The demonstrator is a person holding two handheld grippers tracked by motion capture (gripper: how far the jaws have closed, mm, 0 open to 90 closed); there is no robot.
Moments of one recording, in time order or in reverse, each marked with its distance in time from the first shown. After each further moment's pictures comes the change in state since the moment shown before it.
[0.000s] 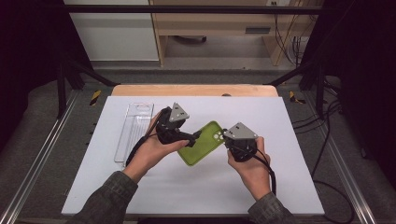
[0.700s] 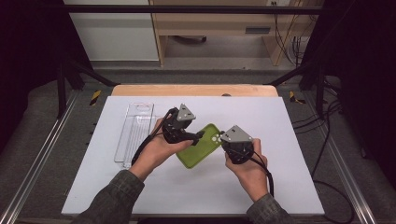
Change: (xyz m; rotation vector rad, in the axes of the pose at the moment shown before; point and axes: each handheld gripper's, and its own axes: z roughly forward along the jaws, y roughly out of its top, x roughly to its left) left arm -0.007 0.006 0.013 0.067 -0.046 0.009; right arm 0.009 -0.005 0.006 0.011 0.001 -0.034
